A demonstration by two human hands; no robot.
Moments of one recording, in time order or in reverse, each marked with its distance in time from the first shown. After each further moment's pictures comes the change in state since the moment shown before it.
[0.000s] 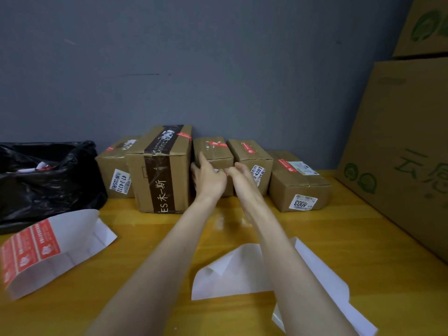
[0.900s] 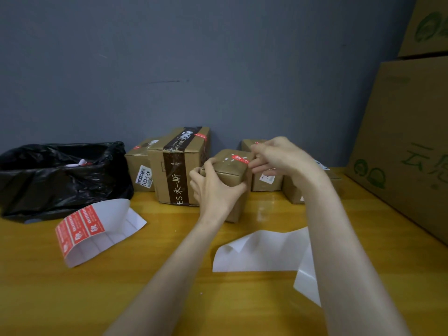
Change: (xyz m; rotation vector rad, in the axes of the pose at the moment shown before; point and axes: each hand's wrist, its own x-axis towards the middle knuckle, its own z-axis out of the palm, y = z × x) left_hand -0.061 -0.013 -0.035 0.163 0.186 0.187; right_hand -0.038 -0.070 -0.032 -0.456 -0.057 -0.068
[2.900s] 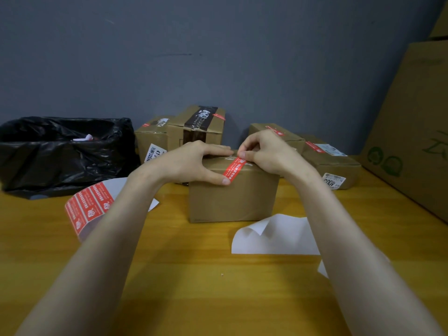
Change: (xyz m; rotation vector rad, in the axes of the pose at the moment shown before) left_hand 0.050 -0.012 -0.105 0.351 -0.825 0.420; right_hand 0.006 0.005 0.053 -0.358 -0.044 -0.330
